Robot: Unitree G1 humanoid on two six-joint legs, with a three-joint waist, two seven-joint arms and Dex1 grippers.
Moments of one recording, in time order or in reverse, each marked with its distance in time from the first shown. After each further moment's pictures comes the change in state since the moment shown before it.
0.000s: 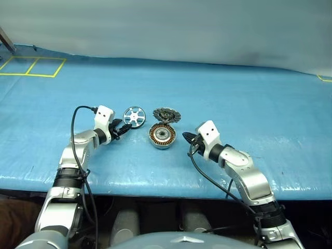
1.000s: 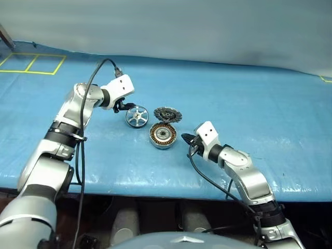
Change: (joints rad) left arm -0.497 0.199 -0.419 0.163 0.347 -0.129 -0.252; right arm -0.007 -0.005 0.009 0.013 -0.011 -0.004 0.026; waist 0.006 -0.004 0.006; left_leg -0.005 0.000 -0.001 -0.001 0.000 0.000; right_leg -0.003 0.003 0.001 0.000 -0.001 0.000
